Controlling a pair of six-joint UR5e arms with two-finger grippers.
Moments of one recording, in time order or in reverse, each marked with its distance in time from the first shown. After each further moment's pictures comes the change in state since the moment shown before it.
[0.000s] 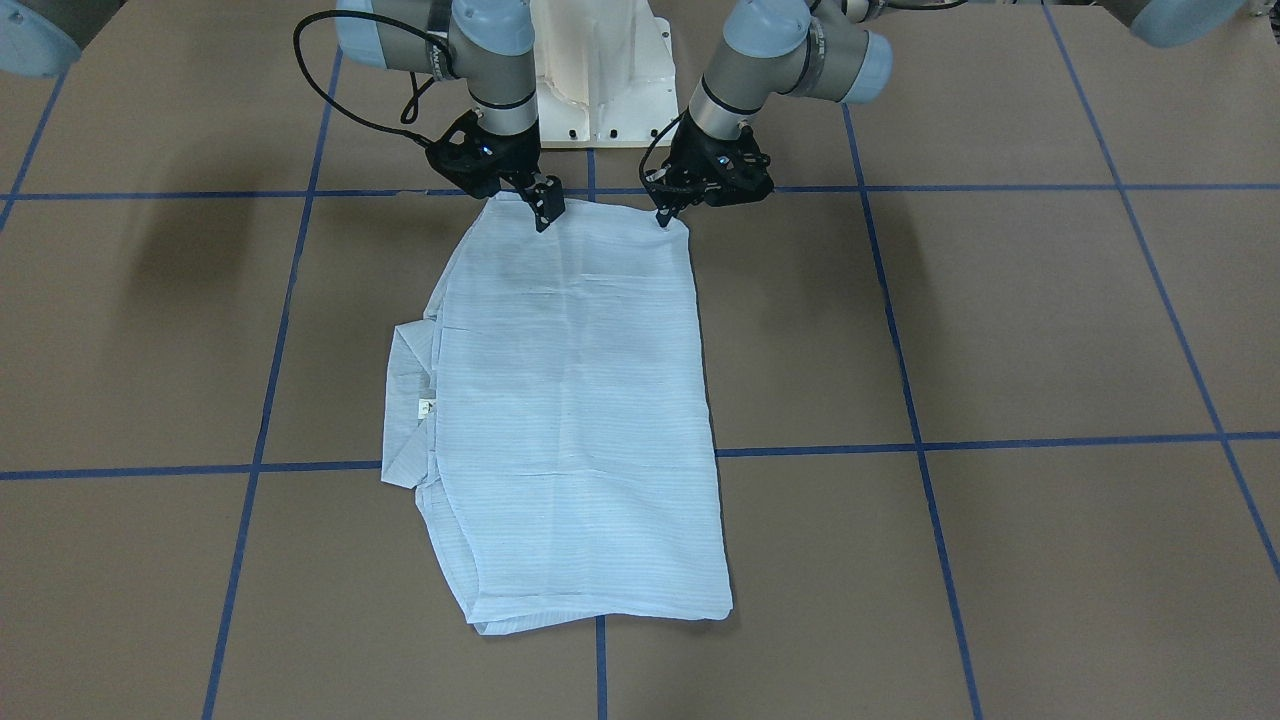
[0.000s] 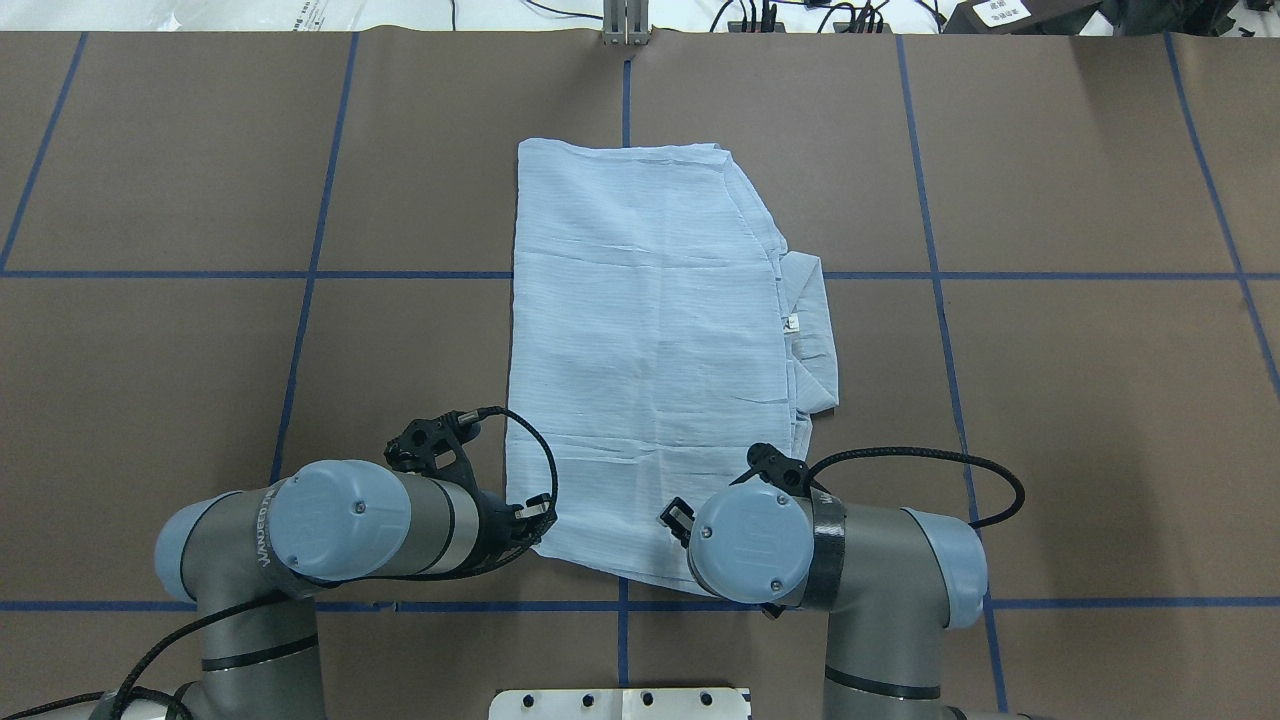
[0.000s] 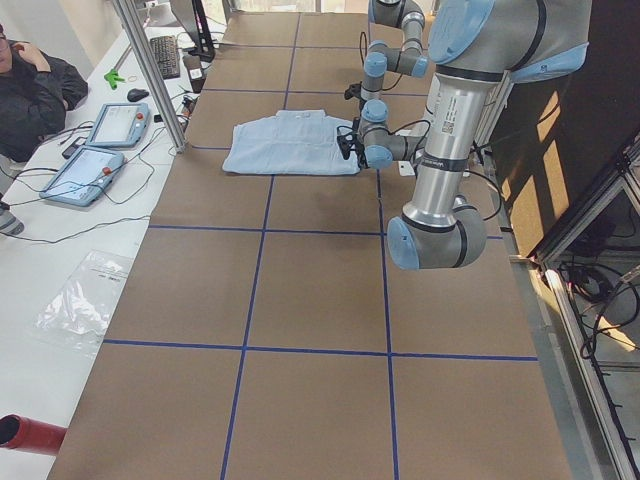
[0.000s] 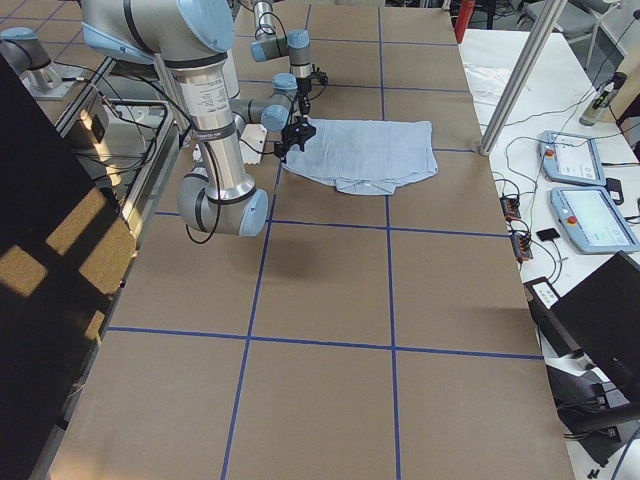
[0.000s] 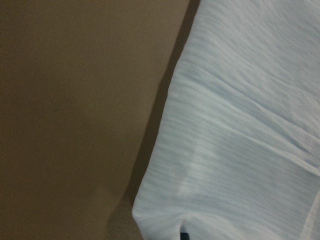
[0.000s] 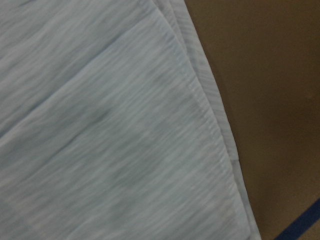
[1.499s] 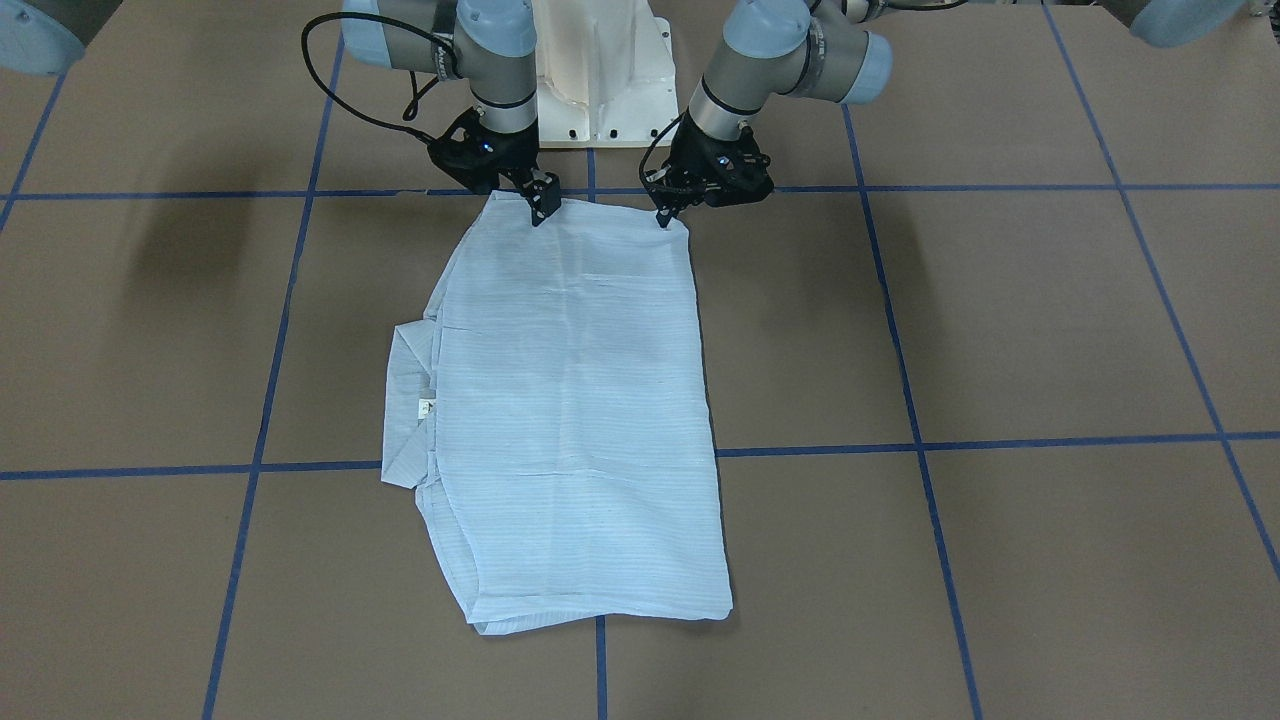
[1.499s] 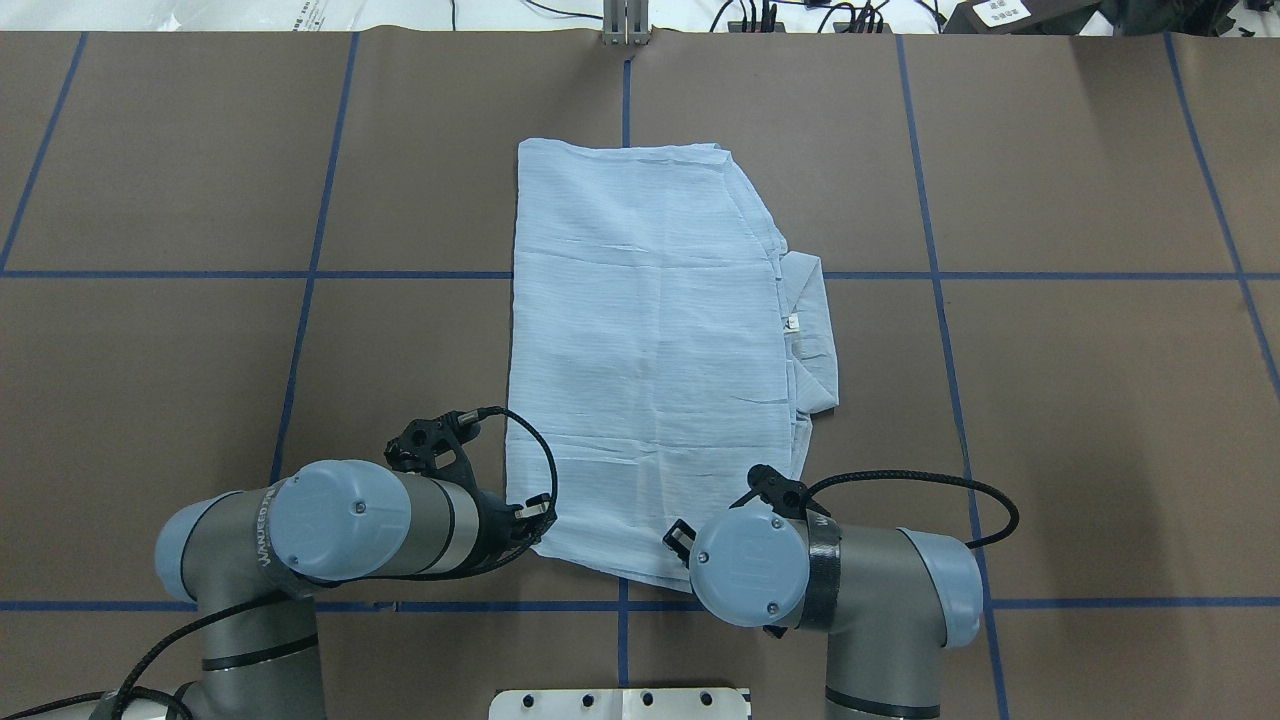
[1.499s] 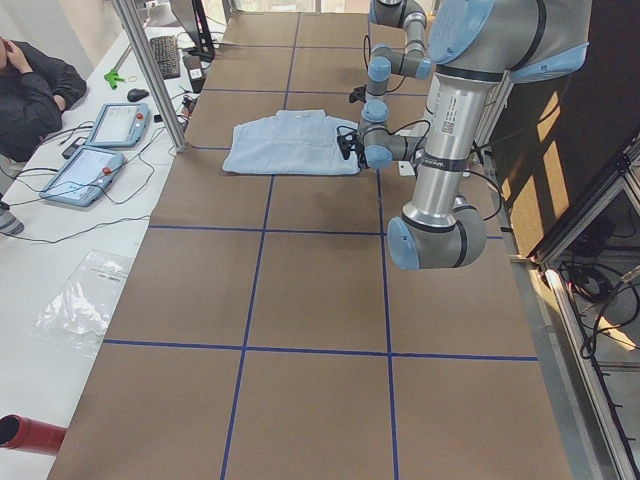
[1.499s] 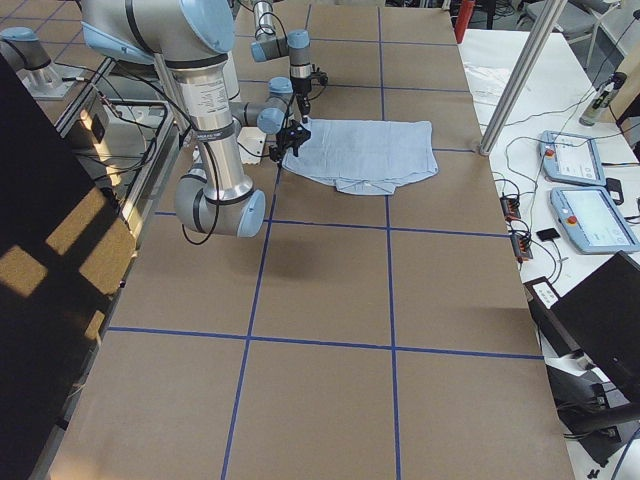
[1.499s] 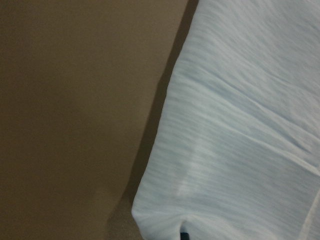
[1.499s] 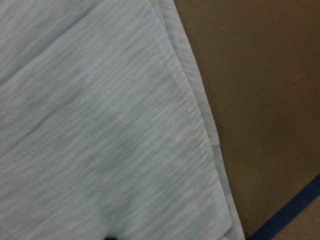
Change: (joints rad) left arm -0.001 0.001 0.002 -0.001 0.000 0.000; right arm -0.025 -0.010 -0.005 -0.003 -0.001 0.005
